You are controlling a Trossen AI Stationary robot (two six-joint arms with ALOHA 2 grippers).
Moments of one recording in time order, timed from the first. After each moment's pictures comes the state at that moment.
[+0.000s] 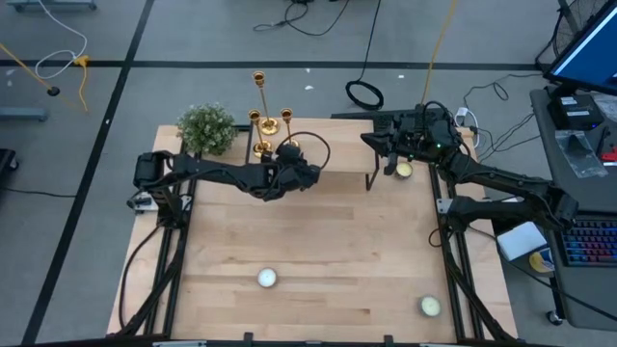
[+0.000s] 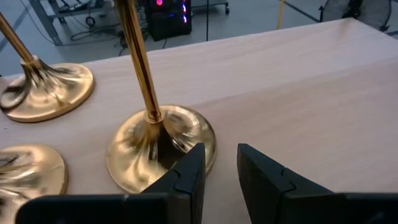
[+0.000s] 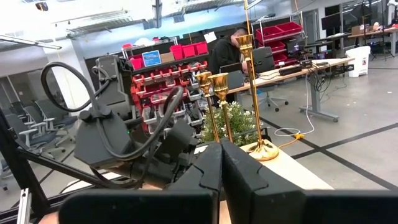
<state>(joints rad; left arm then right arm) 0.10 1.77 1.22 -0.27 -0.91 -0.77 -0.57 0.97 0.61 0.50 -0.37 0.27</state>
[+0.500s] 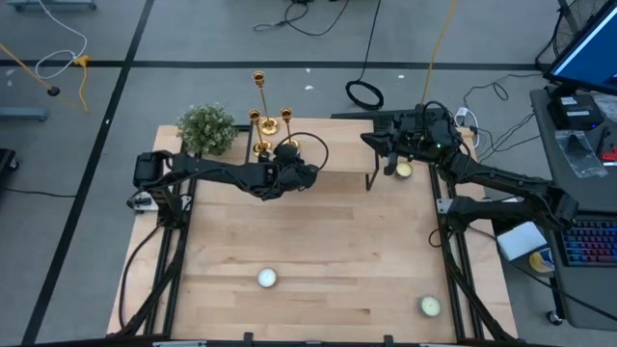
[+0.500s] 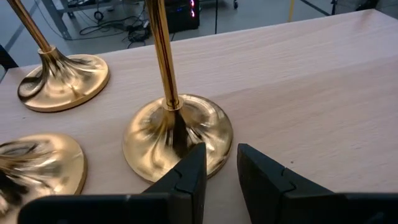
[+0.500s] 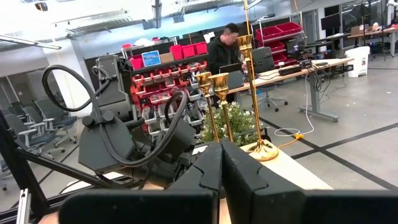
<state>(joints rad) 0.10 1.76 1.22 -0.35 -0.91 -0.83 -0.57 0.97 0.61 0.50 -0.37 0.27</state>
